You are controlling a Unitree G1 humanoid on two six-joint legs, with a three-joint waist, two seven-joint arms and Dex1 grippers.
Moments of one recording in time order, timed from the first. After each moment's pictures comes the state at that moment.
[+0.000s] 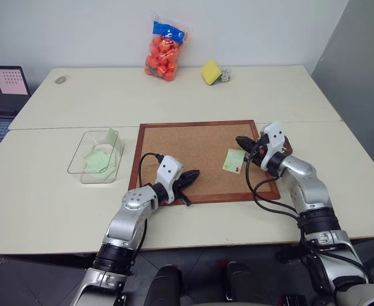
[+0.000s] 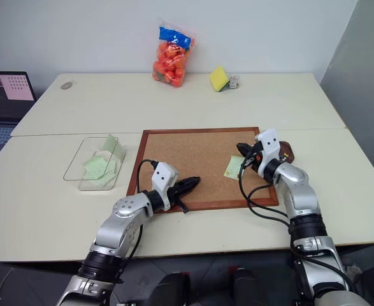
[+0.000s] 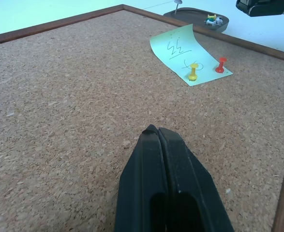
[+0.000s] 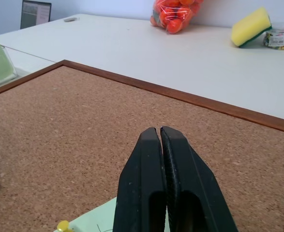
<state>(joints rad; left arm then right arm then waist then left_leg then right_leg) -0.30 0.26 -0.14 0.09 -0.18 0.25 -0.68 -0.58 -0.32 -0.02 0.36 0.22 0.18 0.62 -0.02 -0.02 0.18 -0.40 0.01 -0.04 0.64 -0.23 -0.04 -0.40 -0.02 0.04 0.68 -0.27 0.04</state>
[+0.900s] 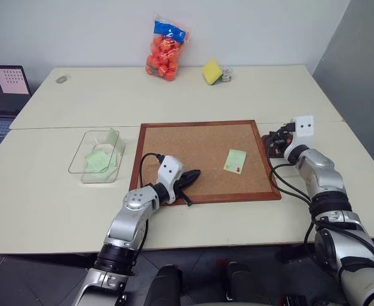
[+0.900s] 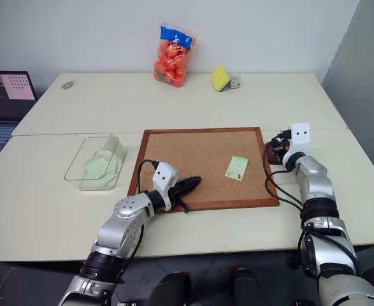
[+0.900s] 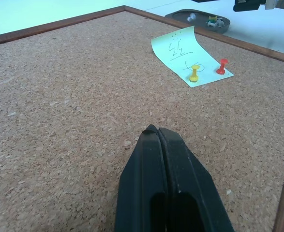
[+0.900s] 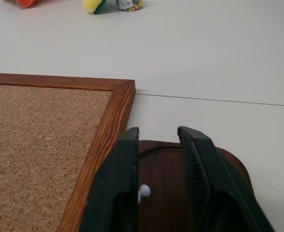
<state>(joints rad) -0.30 0.25 -0.14 0.08 -0.17 0.25 -0.68 -0.74 -0.39 -0.17 0.73 0.18 0.16 0.38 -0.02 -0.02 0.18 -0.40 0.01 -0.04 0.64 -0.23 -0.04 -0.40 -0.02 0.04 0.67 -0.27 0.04</state>
